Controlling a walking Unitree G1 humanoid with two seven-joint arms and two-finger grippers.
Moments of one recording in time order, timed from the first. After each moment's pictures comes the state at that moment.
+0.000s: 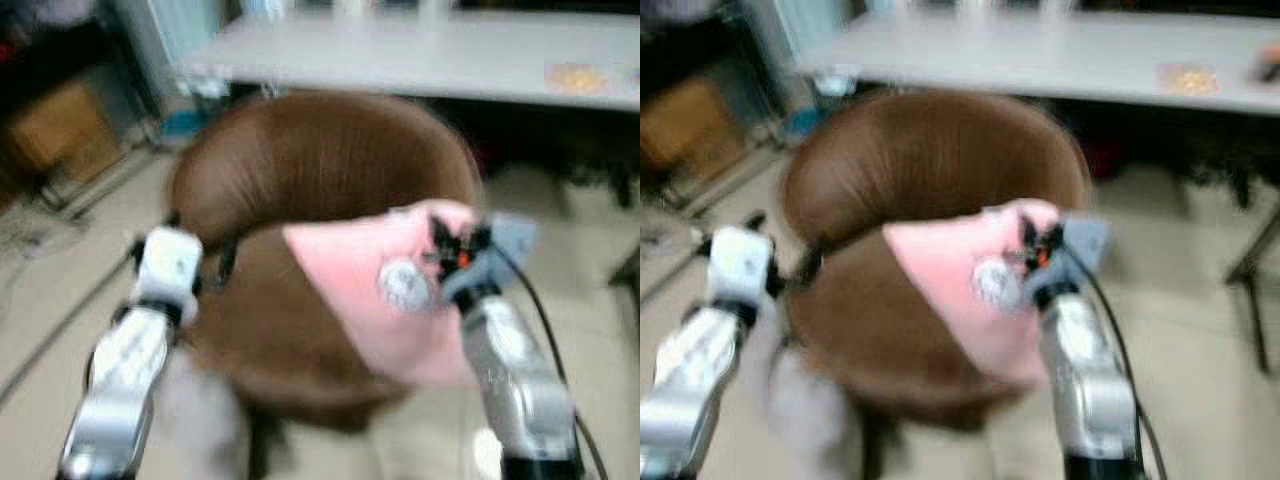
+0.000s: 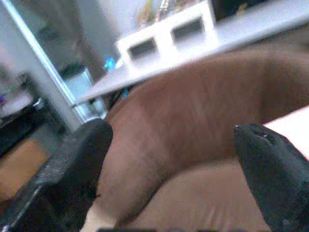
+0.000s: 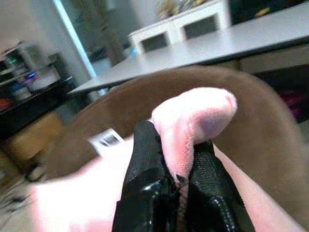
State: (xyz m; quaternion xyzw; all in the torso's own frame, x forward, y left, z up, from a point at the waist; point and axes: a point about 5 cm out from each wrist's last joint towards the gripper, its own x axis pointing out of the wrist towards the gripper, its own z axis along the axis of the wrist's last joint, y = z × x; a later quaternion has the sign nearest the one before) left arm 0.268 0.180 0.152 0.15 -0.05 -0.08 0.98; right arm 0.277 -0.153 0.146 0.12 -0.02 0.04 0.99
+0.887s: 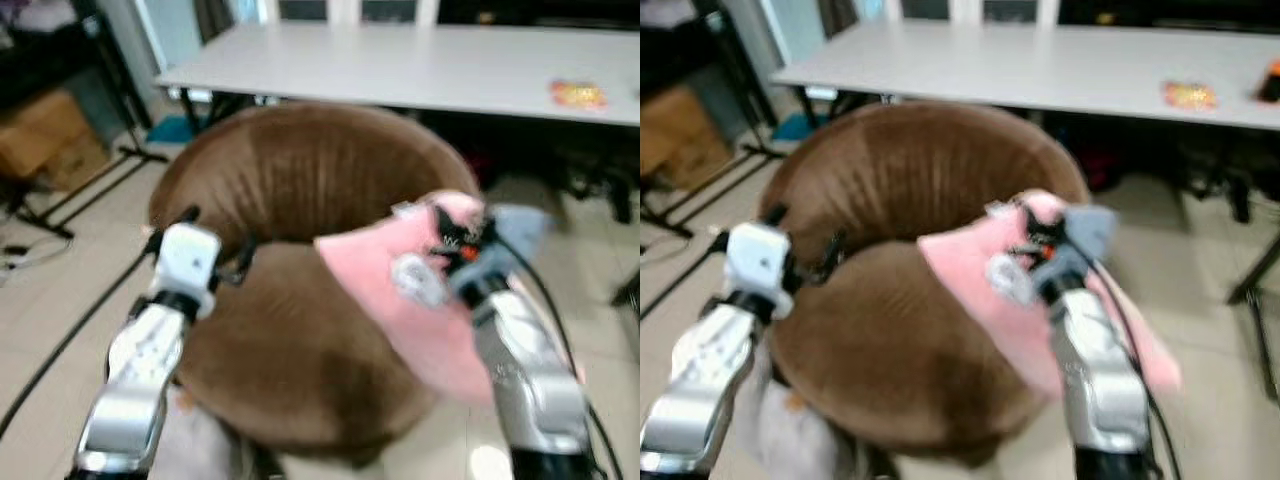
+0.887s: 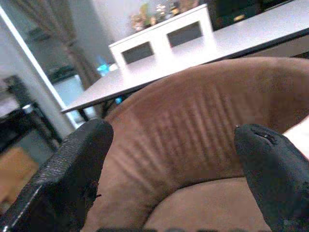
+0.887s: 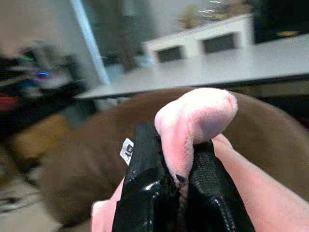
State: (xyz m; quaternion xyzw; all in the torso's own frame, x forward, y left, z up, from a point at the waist) left arm 0.265 0.175 0.146 0.15 -0.05 -0.10 0.98; right arm 0.281 -0.144 0.159 0.10 -0.04 0.11 0.99
